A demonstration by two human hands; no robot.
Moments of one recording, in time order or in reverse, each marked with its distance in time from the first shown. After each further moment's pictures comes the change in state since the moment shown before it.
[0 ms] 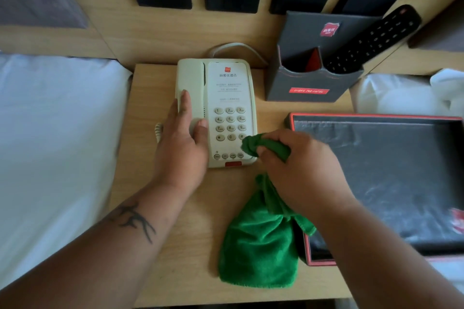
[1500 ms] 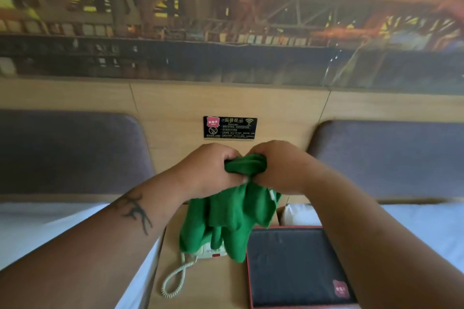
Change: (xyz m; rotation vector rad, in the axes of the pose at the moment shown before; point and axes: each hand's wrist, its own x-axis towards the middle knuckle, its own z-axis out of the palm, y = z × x) left_hand -0.136 0.398 -0.304 0.185 -0.334 0.558; right_hand -0.109 -0.236 -0.410 -0.197 -0.090 -0.364
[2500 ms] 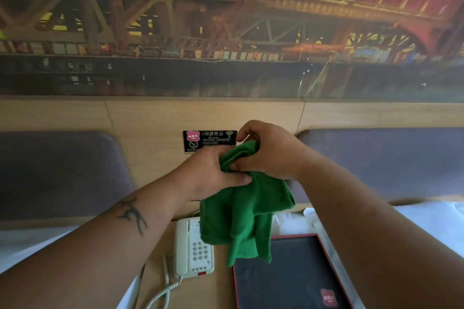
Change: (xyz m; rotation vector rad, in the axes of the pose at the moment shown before) left_hand 0.028 0.031 0.006 -0.400 -0.079 0.023; right_hand 0.004 0.013 -0.048 0.274 0.154 0.002
